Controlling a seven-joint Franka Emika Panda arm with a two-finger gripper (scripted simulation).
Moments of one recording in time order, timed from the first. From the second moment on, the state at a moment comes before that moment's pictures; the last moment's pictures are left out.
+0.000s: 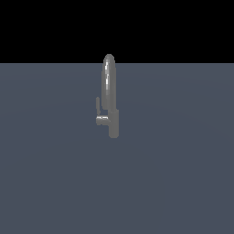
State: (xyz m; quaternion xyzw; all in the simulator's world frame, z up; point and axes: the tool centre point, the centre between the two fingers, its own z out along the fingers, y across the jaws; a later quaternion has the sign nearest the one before) arm -0.261 0.023 0.488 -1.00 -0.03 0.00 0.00
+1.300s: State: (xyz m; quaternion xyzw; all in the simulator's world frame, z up) arm -0.253 0.028 0.523 -1.00 0.03 -0.05 0.01
